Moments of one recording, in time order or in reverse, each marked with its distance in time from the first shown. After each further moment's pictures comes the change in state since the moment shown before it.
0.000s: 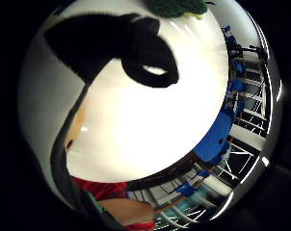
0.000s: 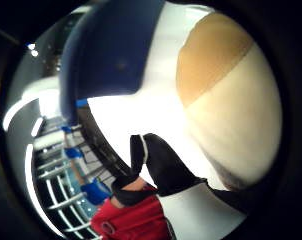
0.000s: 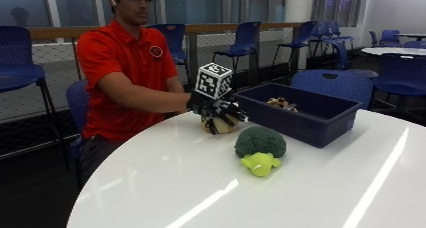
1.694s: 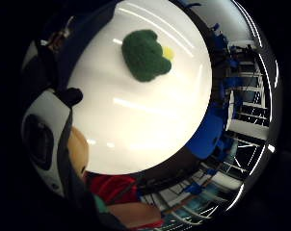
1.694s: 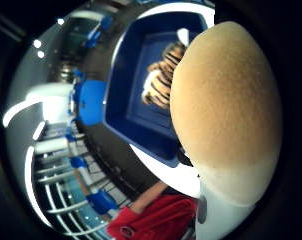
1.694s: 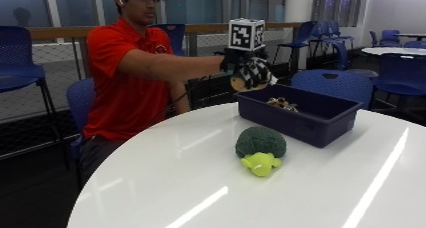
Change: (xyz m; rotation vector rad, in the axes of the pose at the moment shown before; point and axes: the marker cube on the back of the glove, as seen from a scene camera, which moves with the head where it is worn) arm -0.056 -0.069 -0.158 0.173 -0.011 0.027
